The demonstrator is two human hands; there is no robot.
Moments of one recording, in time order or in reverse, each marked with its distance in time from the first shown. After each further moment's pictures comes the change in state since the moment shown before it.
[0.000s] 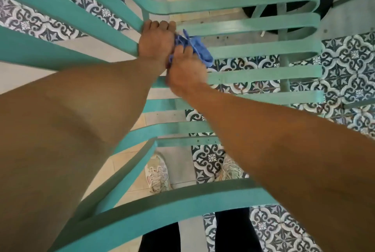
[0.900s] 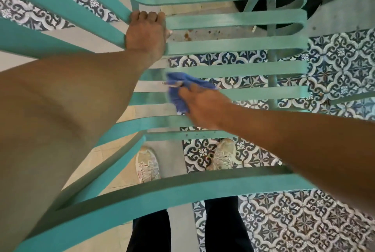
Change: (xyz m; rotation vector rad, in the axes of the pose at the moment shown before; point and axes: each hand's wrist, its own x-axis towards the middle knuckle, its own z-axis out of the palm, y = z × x) left_hand -0.003 0.002 0.003 0.009 0.073 -0.005; right_hand -0.085 0.061 -0.013 0.127 -0.194 -0.497
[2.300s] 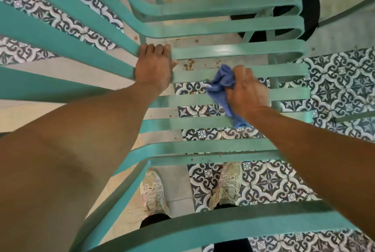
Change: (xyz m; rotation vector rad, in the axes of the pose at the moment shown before) left_hand -0.003 0.001 0.002 -0.006 0.005 -0.004; right_hand 0.010 0.074 -0.034 -0.042 0.336 0.652
